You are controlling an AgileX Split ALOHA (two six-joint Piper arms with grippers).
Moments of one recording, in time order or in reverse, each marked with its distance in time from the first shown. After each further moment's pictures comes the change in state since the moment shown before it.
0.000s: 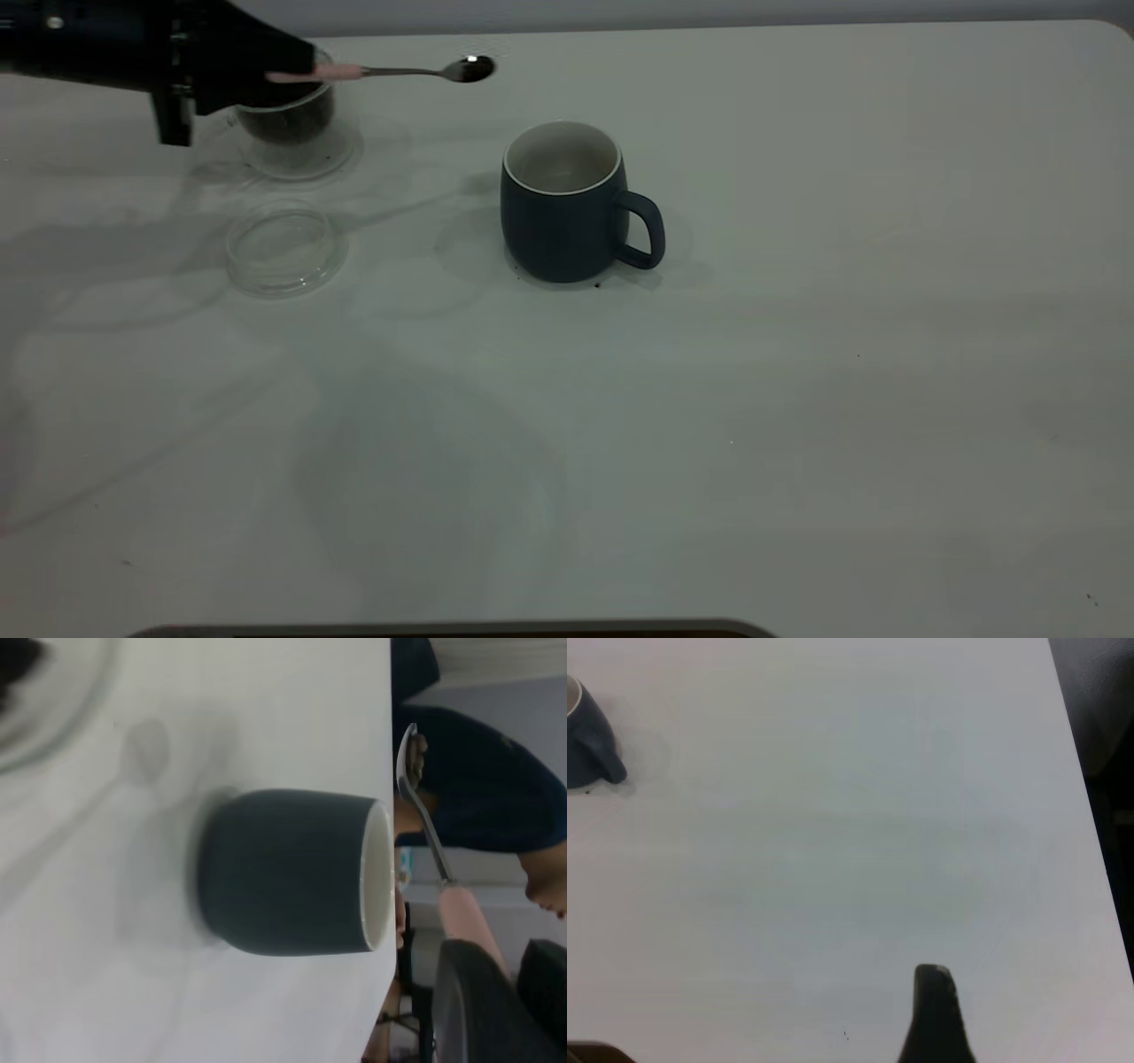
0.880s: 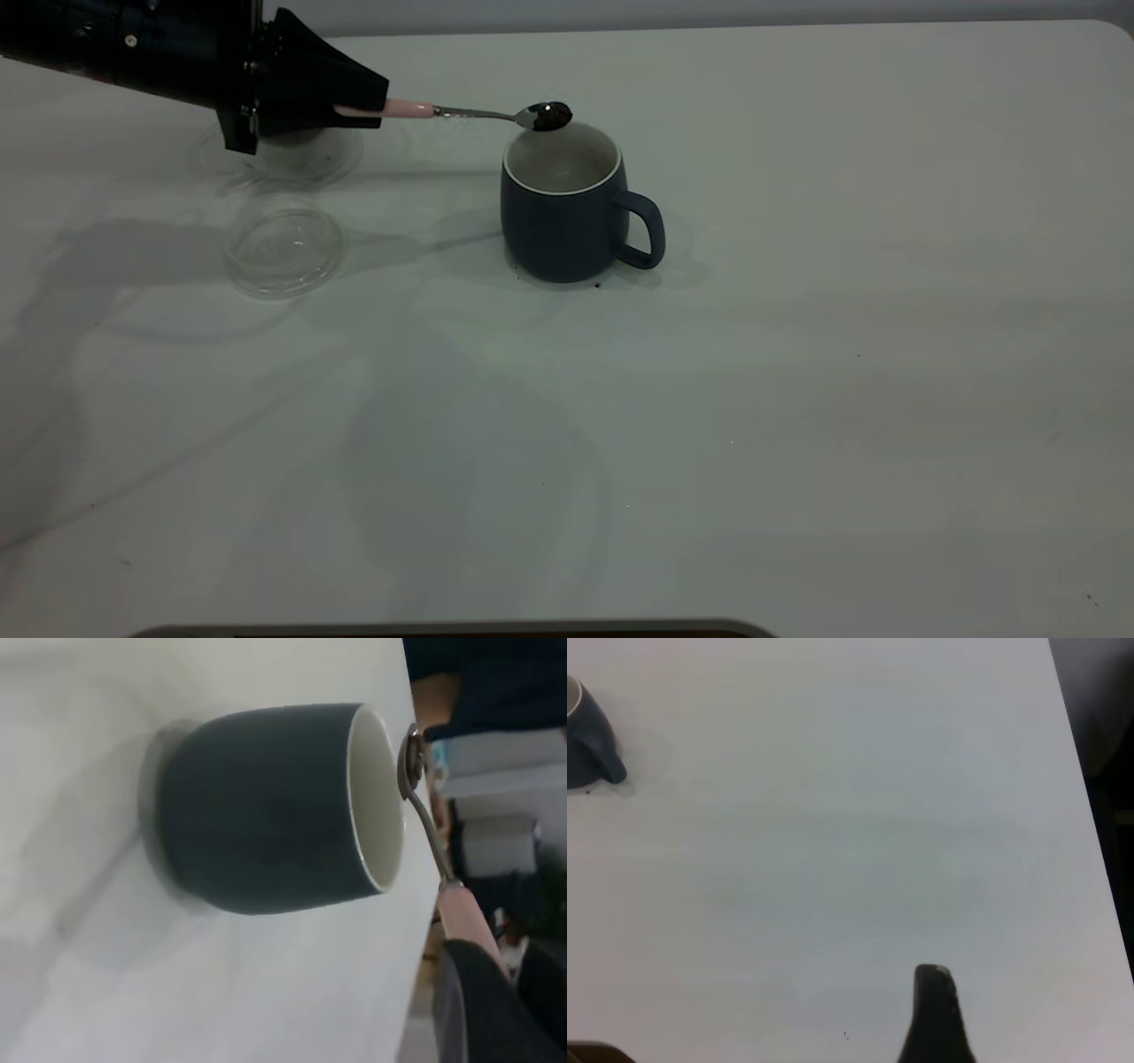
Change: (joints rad) left arm -0.089 0.000 -0.001 0.075 0.000 0.157; right arm 0.000 0.000 0.000 0.000 0.000 0.000
